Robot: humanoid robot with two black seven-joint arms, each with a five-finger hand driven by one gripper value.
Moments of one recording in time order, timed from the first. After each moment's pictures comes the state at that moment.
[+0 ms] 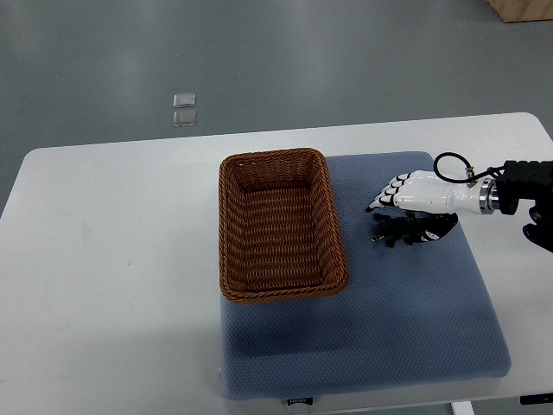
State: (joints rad) left arm 0.02 0.00 -0.11 -0.15 0.04 0.00 0.01; right arm 0.90 -0.57 0.14 0.85 -1.87 -0.13 0.61
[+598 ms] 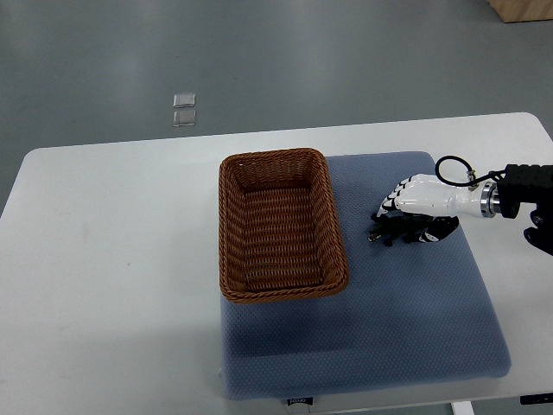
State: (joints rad) left arm 0.02 0.00 -0.11 -0.15 0.04 0.00 0.01; right arm 0.89 -0.58 0.14 0.85 -1.86 -0.13 0.61
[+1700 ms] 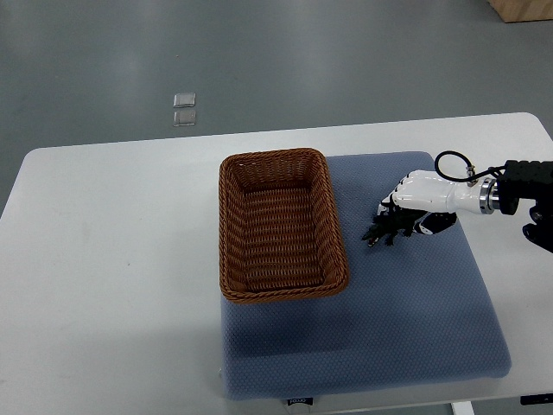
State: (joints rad) left arm 0.02 0.00 -0.11 -0.15 0.04 0.00 0.01; right arm 0.89 -0.58 0.16 0.86 -1.85 -0.12 0.61
